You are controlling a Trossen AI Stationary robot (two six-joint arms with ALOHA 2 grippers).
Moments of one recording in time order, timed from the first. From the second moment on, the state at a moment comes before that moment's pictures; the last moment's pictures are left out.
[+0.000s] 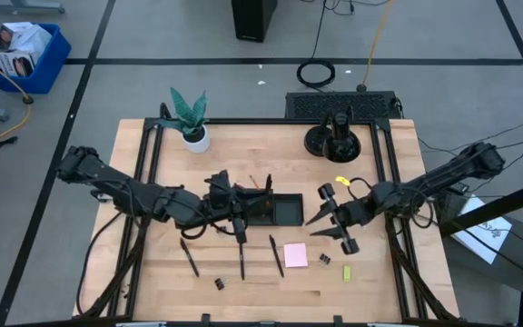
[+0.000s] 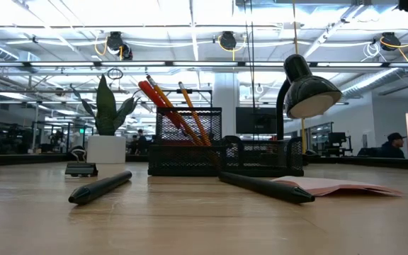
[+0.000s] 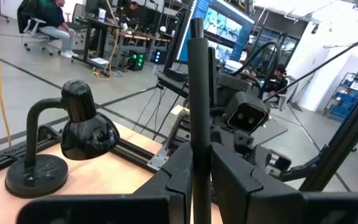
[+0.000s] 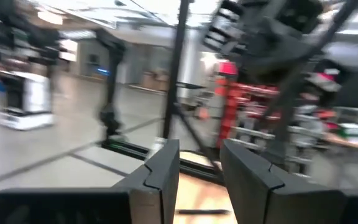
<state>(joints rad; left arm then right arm) -0.40 1.45 1.24 0.21 -0.67 -0.33 0.34 1.08 0.52 0.73 -0.02 -0.13</state>
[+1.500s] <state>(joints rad) -0.41 1.51 1.24 0.24 -0.67 -0.24 0.17 1.29 0.52 1.10 -0.06 0.03</state>
